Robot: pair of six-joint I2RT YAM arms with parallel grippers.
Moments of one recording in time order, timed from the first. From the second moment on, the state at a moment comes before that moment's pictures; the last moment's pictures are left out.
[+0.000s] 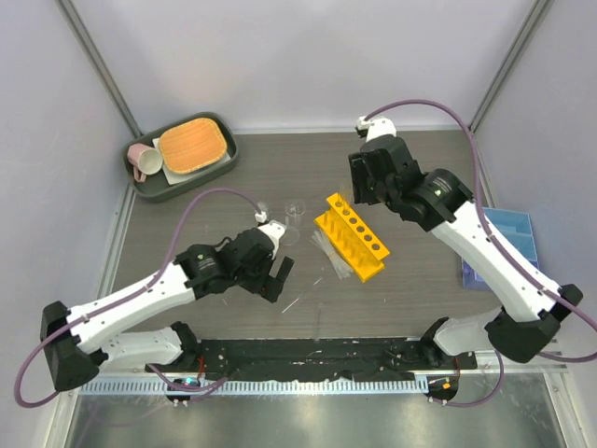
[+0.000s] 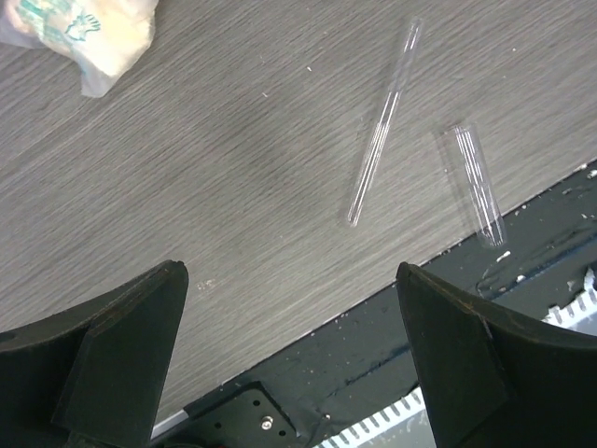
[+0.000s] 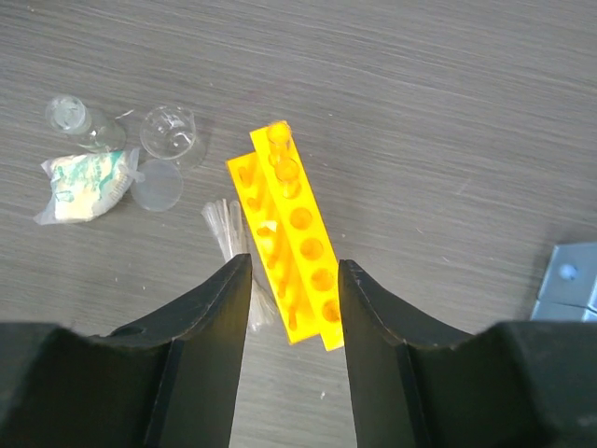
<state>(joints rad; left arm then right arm) -0.99 1.04 0.94 -0.84 -0.18 -0.40 0.72 1.37 1.63 -0.93 0.42 0.26</state>
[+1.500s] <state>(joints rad) -1.09 1.60 0.88 -0.46 -0.19 -0.48 0.76 1.15 1.34 -0.94 0.32 0.28</state>
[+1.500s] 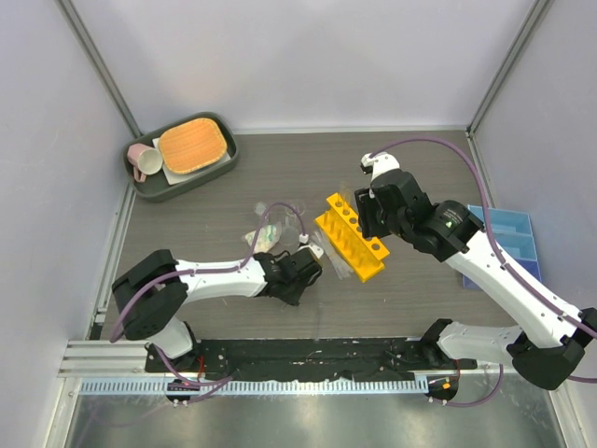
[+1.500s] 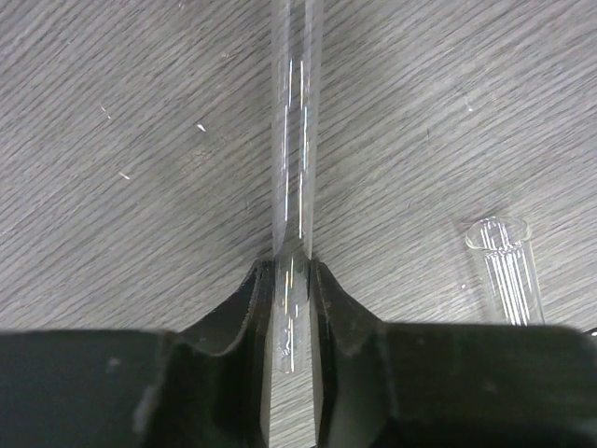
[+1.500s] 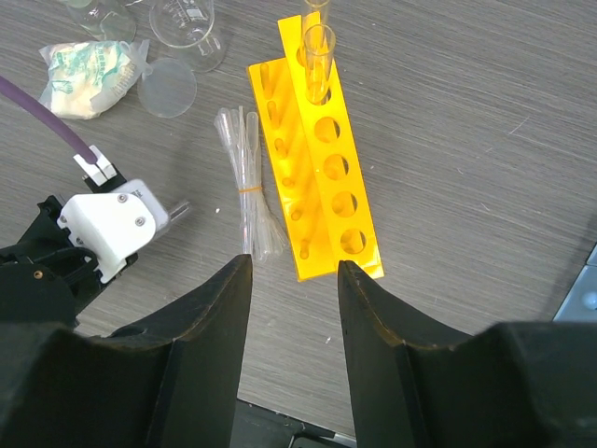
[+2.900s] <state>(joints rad) -1.09 0.85 0.72 -0.29 0.62 -0.46 0.76 0.84 1.22 -0.93 -0.50 0.42</state>
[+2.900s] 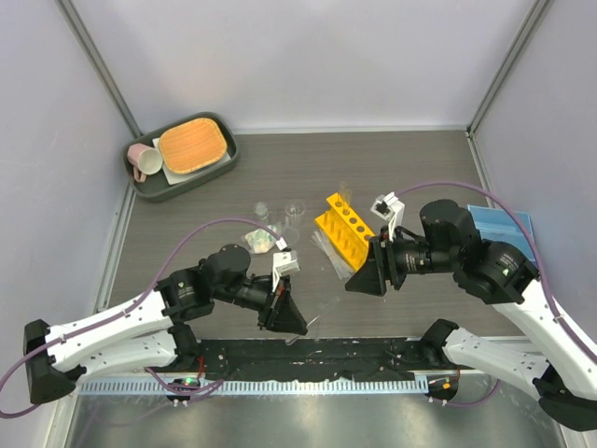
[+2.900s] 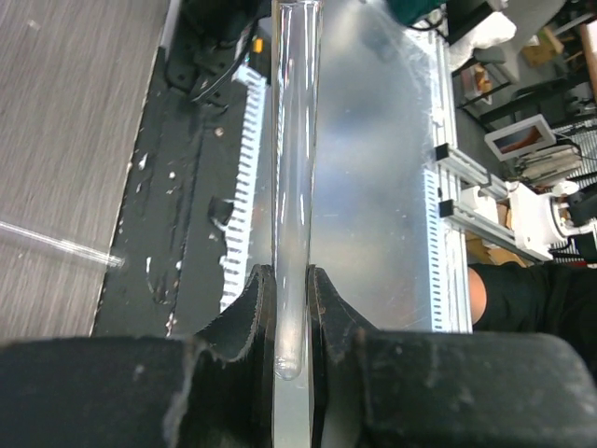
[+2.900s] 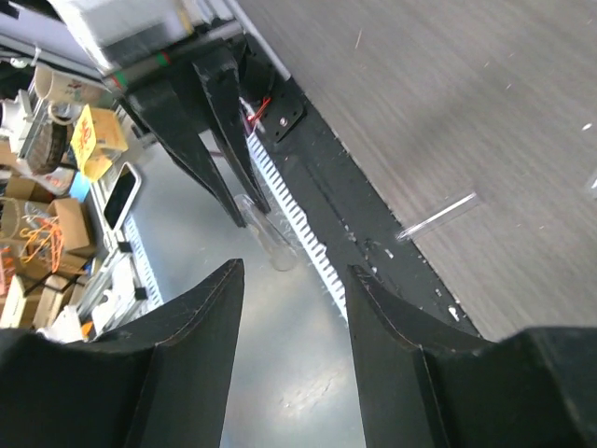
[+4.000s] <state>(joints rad) -1.09 0.82 0.68 -0.12 0.70 -0.48 0.87 0.82 1.09 -0.72 -0.60 0.62</state>
